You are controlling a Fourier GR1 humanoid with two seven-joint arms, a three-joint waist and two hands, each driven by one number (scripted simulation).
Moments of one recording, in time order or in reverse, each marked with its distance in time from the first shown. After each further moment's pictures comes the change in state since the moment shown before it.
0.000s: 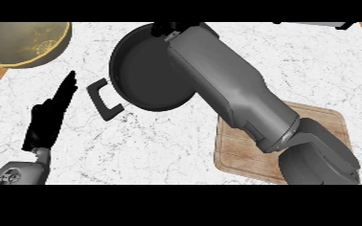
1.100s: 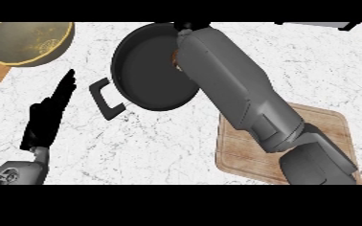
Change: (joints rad) left arm -0.003 0.000 0.010 -0.015 -0.007 -0.011 0.012; right arm 0.066 -0.002 -0.201 -0.036 -0.254 -0.513 -0.368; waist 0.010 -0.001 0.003
